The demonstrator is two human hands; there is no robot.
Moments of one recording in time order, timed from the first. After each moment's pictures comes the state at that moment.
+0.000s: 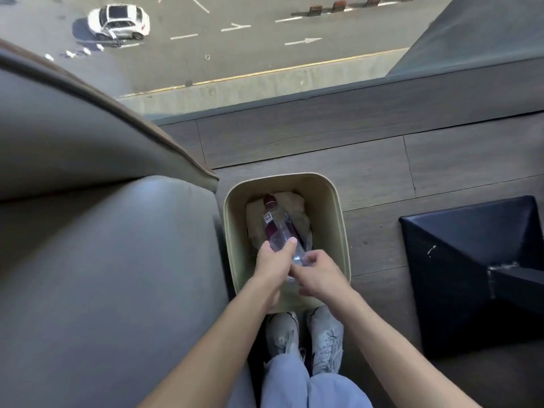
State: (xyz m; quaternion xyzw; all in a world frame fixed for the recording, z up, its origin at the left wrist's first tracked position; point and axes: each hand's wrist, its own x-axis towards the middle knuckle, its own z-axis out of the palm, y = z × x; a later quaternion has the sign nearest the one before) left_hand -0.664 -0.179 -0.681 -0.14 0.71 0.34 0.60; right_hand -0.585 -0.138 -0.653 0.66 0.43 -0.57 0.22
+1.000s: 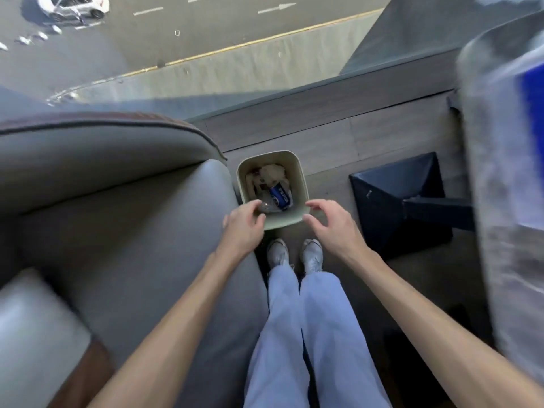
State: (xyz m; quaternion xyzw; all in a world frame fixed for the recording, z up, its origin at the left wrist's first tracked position) left_hand -0.711 -0.248 -0.395 0.33 0.80 0.11 0.49; right_hand -0.527 -0.159 -0.372 0.55 0.71 -0.42 0.10
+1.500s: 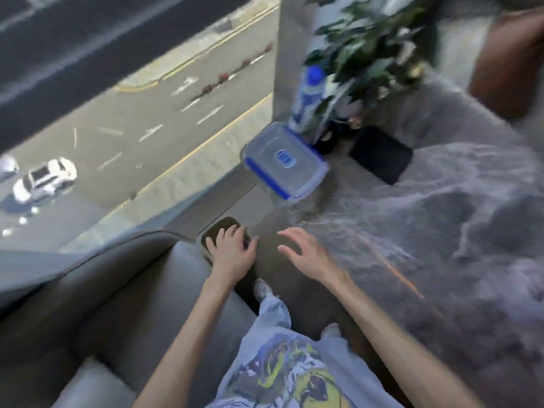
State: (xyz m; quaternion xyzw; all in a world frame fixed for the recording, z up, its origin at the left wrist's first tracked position) left_hand -0.572 -0.218 -0.087 0.58 0.74 -0.01 0.33; right_hand -0.373 -0.220 -0.100 0.60 0.68 -0.41 -0.07
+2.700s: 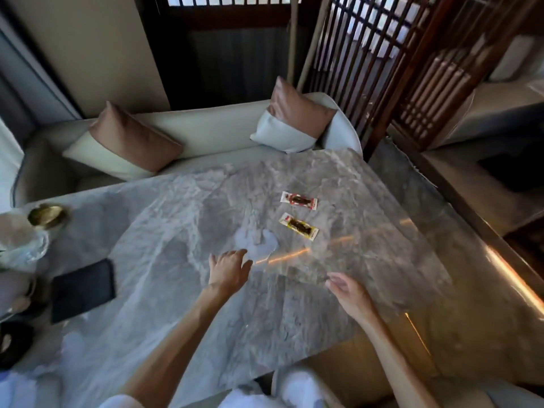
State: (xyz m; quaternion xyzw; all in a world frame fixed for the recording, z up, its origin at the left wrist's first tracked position) left_hand -0.005 -0.312 0.004 0.95 0.23 -0.12 0.20; right_hand 0.083 -0.608 -0.029 0.88 0.06 -0.25 -0.40
